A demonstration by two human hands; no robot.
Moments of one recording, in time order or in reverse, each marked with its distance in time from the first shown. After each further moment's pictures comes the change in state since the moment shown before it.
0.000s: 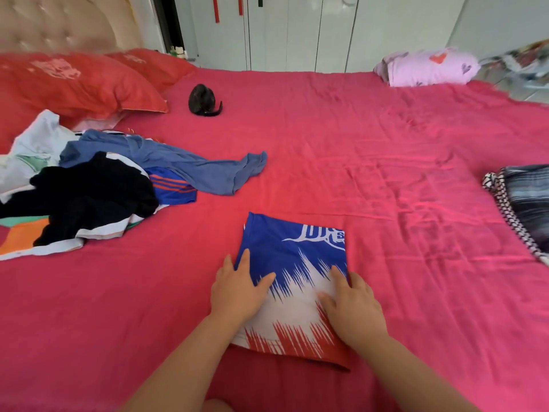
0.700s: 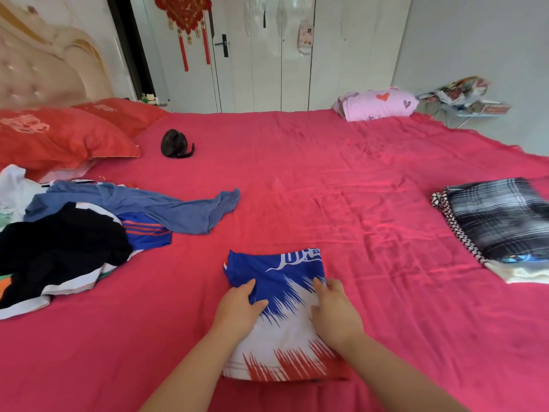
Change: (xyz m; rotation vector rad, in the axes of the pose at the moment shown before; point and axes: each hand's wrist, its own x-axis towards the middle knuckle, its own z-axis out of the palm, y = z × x) left_hand 0.003 0.042 -0.017 -0.261 -0.089 0.171; right_hand 0.010 0.000 -0.031 0.248 0.074 -0.038
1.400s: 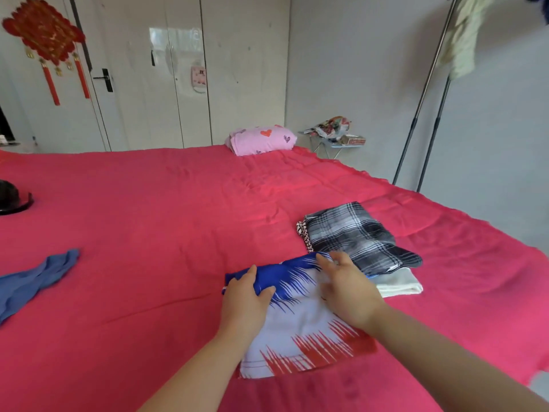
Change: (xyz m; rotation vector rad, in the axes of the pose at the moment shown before) left_hand 0.035 0.269 0.151 -0.064 0.025 0.351; right_hand 0.003 0.204 -0.229 -0.248 0.258 0.058
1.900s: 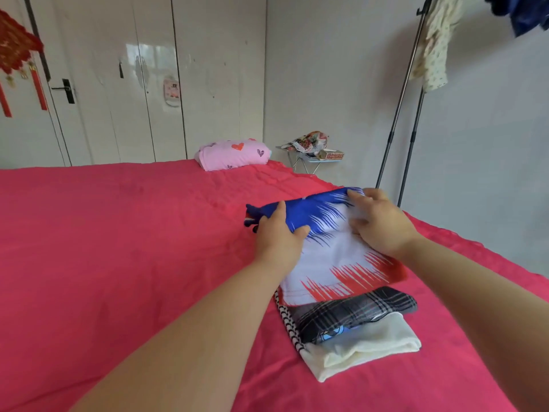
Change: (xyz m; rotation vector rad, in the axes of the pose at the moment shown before) left_hand 0.169 0.139 0.089 -0.180 -0.008 0.233; right_hand 0.151 0.159 -0.086 -0.061 0.343 0.073
